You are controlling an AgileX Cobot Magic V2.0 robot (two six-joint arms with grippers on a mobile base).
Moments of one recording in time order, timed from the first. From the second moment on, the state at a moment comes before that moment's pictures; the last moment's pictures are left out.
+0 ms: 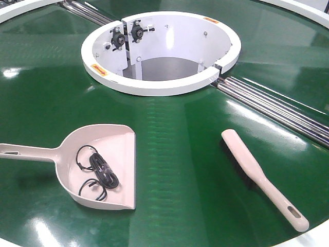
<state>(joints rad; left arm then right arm) -0.28 0.34 -0.46 -0.36 0.34 0.56 0.26 0.24 -0.36 -0.01 0.21 -0.04</state>
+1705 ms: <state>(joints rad) -0.28 0.16 -0.02 0.02 0.04 0.03 0.26 0.21 -0.20 -0.01 0.11 -0.01</state>
